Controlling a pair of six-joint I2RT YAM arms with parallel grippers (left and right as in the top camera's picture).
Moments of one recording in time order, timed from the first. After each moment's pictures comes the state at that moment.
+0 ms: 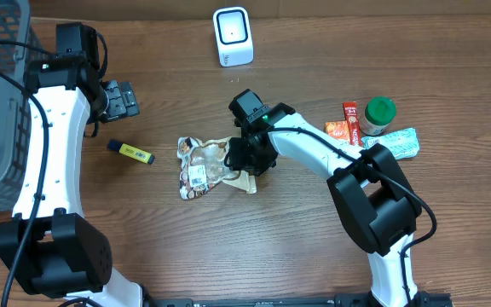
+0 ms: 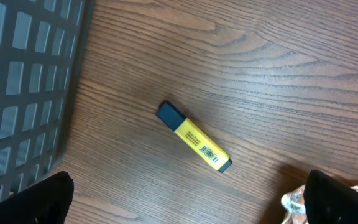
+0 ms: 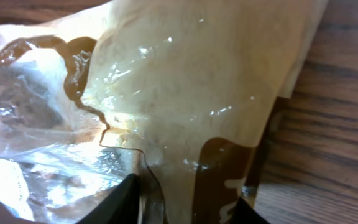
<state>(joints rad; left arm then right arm) 0.10 1.77 1.67 -1.16 -0.16 -0.23 0.62 2.13 1.51 -0.76 -0.31 0.56</state>
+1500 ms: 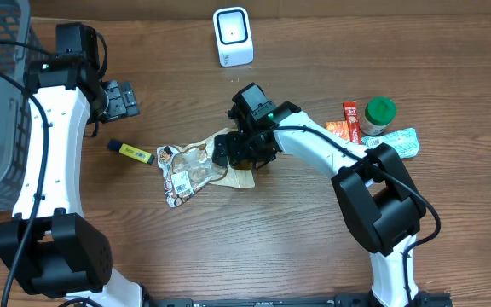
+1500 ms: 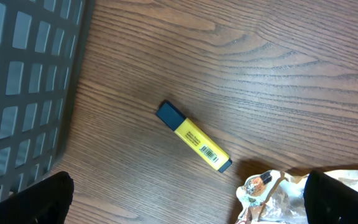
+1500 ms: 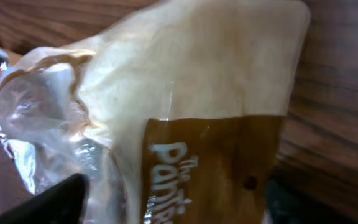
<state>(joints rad) 0.10 1.77 1.67 -1.16 -0.16 -0.23 0.60 2.12 1.50 -0.65 -0.38 0.43</state>
